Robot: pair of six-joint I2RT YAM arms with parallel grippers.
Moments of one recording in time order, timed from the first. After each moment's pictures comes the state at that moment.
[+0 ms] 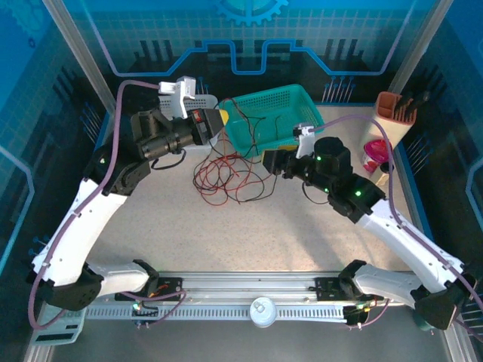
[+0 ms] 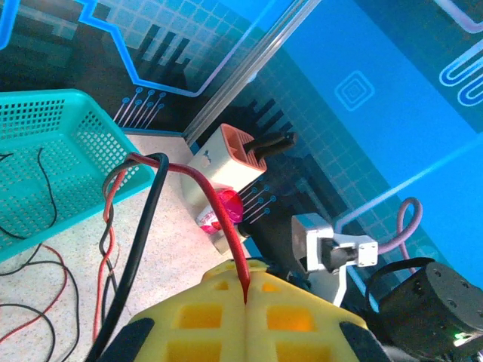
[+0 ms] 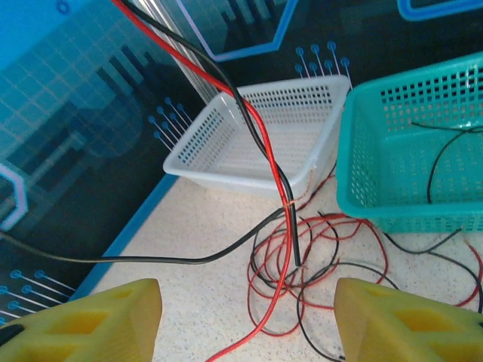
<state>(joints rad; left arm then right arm) -0.54 1.24 1.68 -0.62 0.29 -0.68 0.65 1.05 1.10 -0.33 -0.08 0.47</state>
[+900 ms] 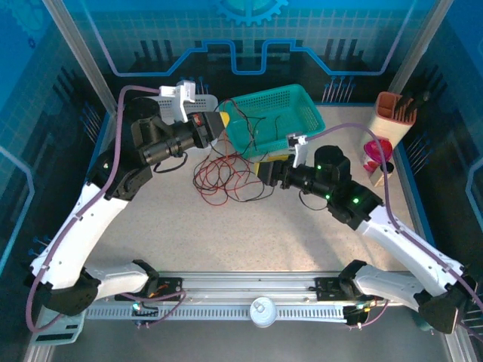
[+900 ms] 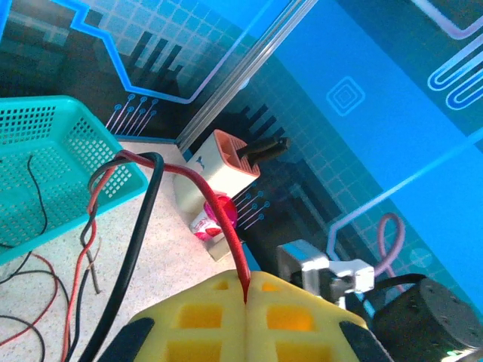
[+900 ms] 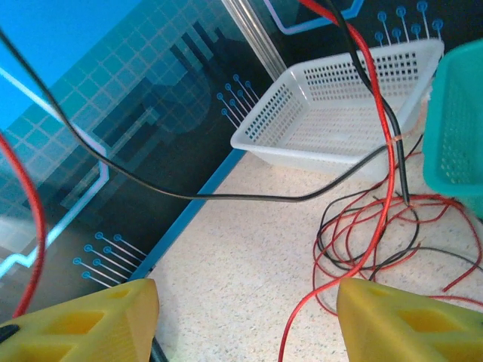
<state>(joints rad) -0.55 1.20 1.59 -0.52 0.28 -0.69 0.67 1.03 0.99 -0.21 -0.26 0.56</state>
